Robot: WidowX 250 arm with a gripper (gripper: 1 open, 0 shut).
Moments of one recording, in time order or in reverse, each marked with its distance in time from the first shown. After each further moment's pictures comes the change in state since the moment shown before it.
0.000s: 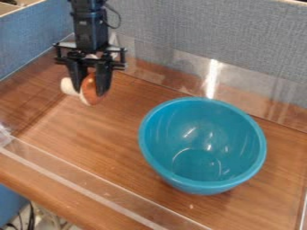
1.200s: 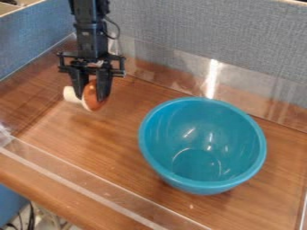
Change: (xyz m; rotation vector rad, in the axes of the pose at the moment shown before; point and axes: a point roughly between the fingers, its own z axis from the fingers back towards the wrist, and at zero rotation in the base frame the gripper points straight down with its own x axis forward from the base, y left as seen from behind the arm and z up) arm 0.021 0.002 -0.027 -0.018 0.097 0.019
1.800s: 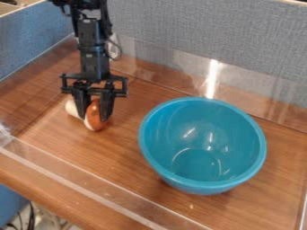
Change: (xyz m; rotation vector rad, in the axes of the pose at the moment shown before) arm -0.012 -0.002 -0.025 -0.006 0.012 0.045
